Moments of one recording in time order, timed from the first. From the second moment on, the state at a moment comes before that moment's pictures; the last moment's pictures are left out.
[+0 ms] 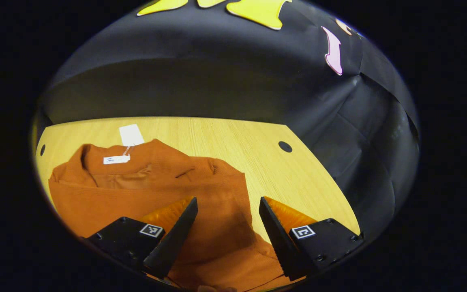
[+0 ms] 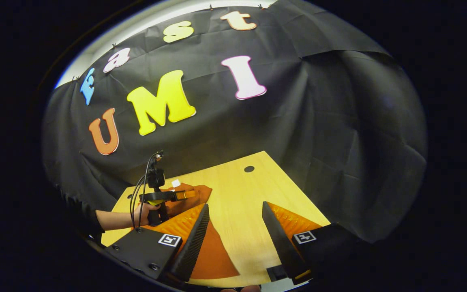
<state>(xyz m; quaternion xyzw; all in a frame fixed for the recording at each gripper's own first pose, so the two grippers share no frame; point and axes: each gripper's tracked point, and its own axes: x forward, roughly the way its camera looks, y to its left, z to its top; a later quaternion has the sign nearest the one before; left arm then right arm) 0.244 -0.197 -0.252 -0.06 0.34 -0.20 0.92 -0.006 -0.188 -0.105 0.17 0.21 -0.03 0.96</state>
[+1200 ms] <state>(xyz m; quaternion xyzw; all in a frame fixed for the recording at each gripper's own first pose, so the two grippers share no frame) 0.013 0.056 -0.077 -0.04 0.13 0.04 0.99 0.064 0.027 -0.098 0.09 0.20 0.18 0.96</state>
